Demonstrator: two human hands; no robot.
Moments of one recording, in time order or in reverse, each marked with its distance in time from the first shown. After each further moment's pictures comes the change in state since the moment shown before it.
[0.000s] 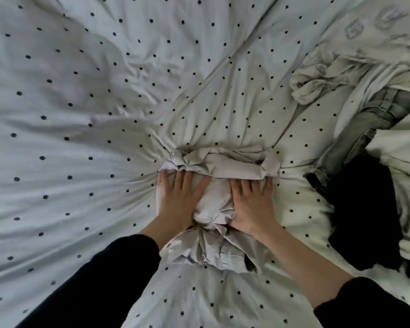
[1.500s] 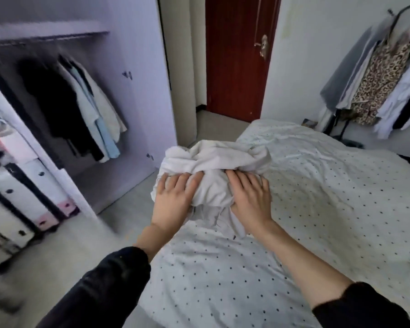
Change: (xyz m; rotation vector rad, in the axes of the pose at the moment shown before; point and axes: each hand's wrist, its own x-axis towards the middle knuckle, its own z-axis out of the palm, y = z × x) left_hand -0.626 -0.353 -0.182 0.029 1.103 -0.708; right_hand -0.245 -0.547 -0.406 0.236 1.147 -0.805
